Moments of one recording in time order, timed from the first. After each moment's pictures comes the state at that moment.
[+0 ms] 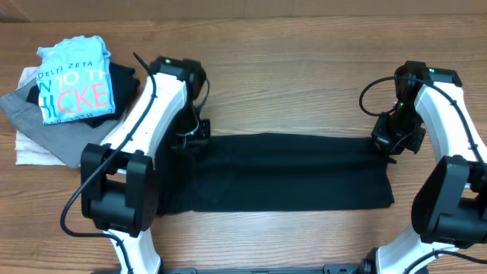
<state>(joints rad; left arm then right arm) -0.26 1.98 1.58 -1.51 0.14 -0.34 -0.16 1.84 1.44 -1.36 0.09 0.38</state>
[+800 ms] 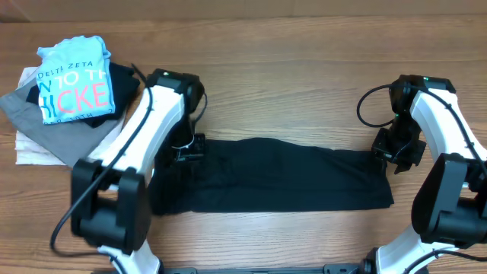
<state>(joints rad) -0.27 1.83 1.48 -1.49 0.09 -0.33 -0.16 1.84 1.35 -1.40 0.15 0.41</state>
